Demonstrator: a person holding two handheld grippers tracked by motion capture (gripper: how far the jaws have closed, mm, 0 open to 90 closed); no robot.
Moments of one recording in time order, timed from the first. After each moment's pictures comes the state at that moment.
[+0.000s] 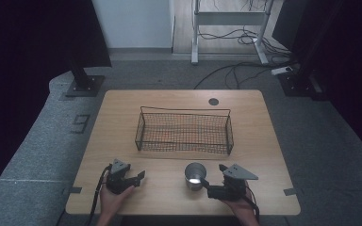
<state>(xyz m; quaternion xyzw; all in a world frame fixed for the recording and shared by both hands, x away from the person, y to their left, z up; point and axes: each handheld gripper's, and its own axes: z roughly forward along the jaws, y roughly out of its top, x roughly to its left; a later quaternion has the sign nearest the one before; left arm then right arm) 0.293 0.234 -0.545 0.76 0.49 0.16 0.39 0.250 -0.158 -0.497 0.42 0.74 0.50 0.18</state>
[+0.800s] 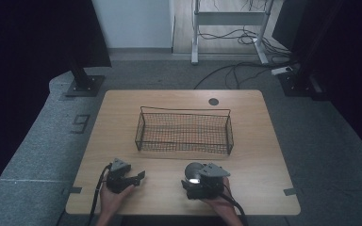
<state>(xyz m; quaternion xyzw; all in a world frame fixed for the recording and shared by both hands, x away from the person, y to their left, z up) 0.297 0.235 -0.546 0.76 0.50 0.14 0.38 0.266 -0.099 -0.517 0.40 0.77 0.46 0.18</state>
